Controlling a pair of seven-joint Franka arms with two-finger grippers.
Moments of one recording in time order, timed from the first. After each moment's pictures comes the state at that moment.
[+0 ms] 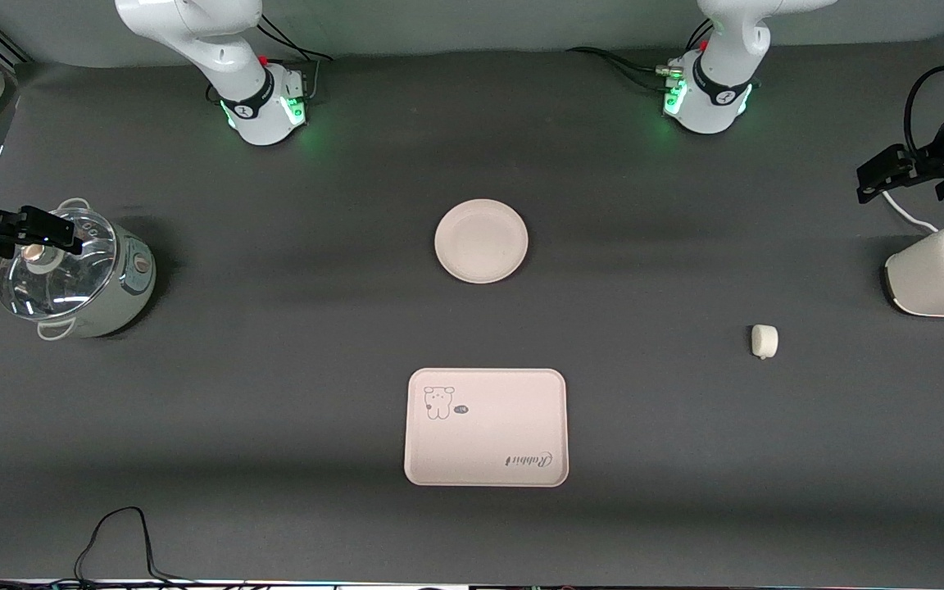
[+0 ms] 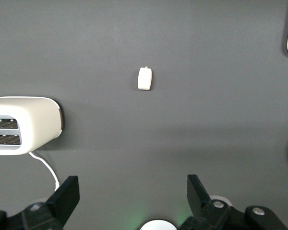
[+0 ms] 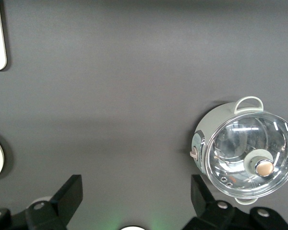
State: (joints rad) left arm 0.08 -0.13 -0.08 -1.77 0.05 1.56 0.02; right arm 0.04 0.06 -0.12 -1.54 -0.01 1.50 -0.09
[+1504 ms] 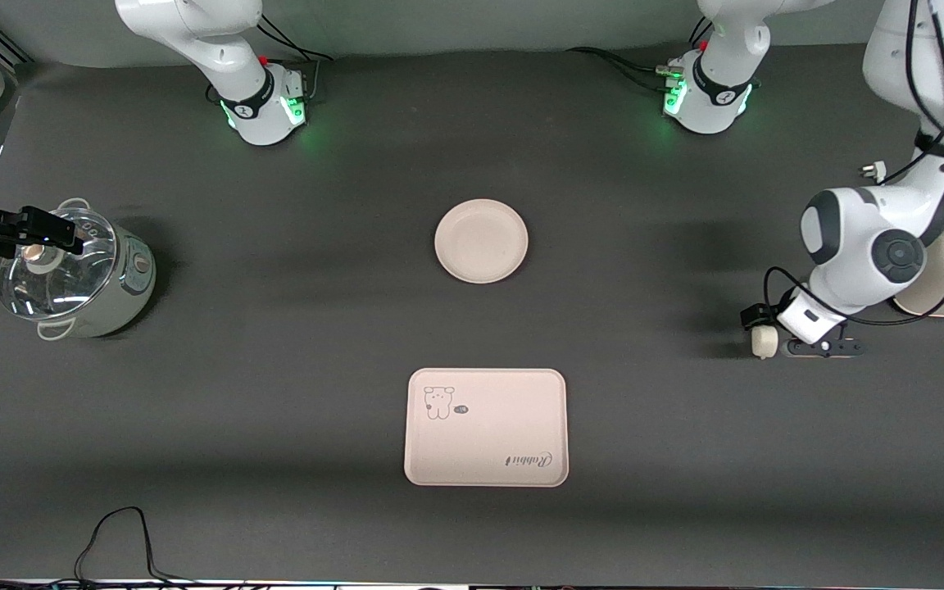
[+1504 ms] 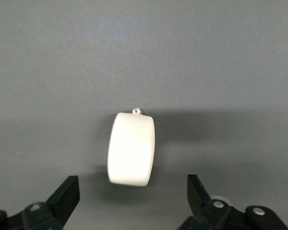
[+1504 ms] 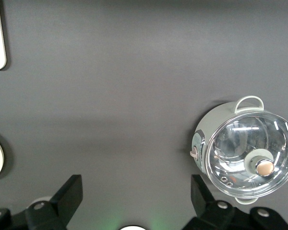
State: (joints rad) left arm 0.13 0.39 -0.07 -2.22 0.04 2.61 0.05; right arm 0.04 0.06 -0.12 -1.55 -0.01 1.50 -0.09
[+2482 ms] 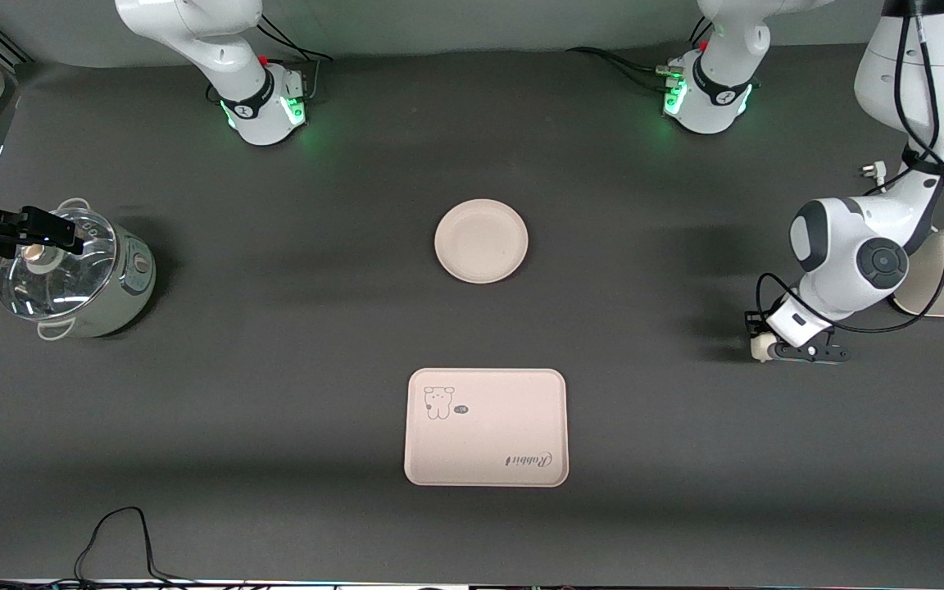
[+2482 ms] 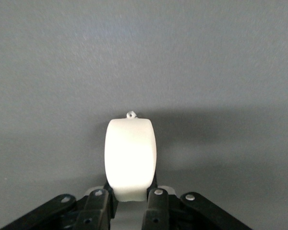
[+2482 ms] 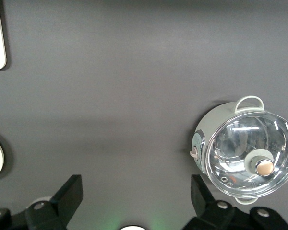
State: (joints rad) left arm 0.13 0.42 -0.07 -2.20 0.04 2.64 0.11; right arm 0.04 0.06 -0.12 -1.55 -0.01 1.50 -0.09
